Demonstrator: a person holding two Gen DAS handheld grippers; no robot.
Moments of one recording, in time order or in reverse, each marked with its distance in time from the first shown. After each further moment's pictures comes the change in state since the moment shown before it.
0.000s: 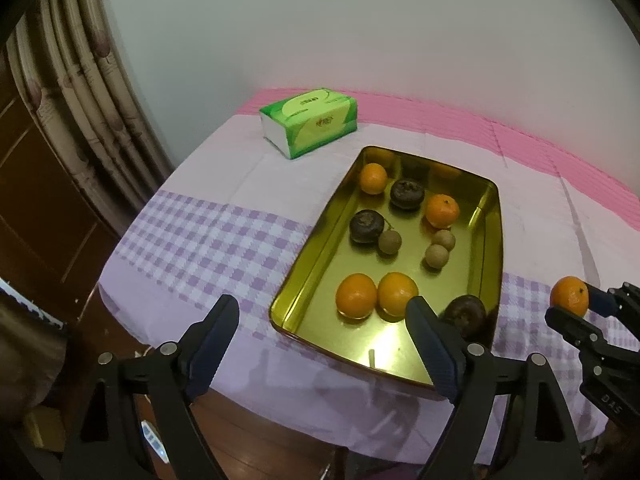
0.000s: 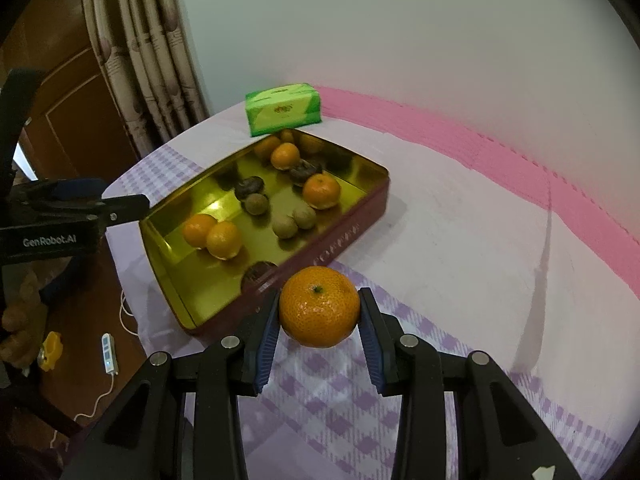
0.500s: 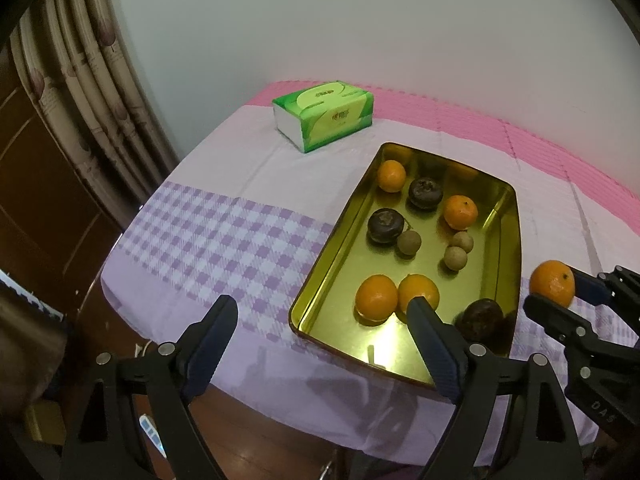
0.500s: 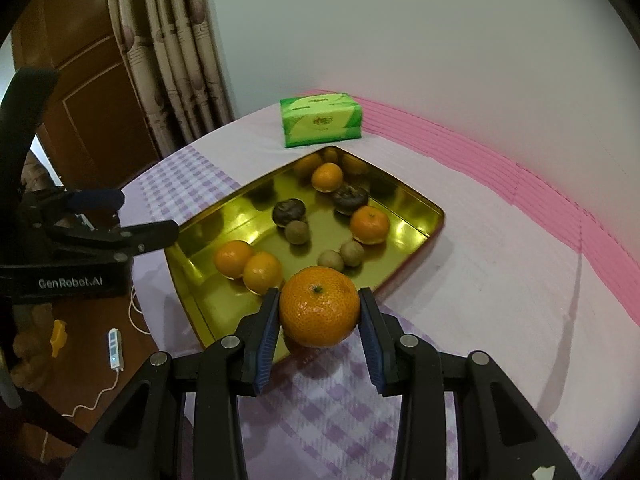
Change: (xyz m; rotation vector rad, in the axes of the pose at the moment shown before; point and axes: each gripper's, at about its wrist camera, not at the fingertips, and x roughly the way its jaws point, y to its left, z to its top) left arm 0.010 0.015 0.005 -0.027 0.032 0.007; right arm 0.022 0.036 0.033 -0.068 -0.002 0.050
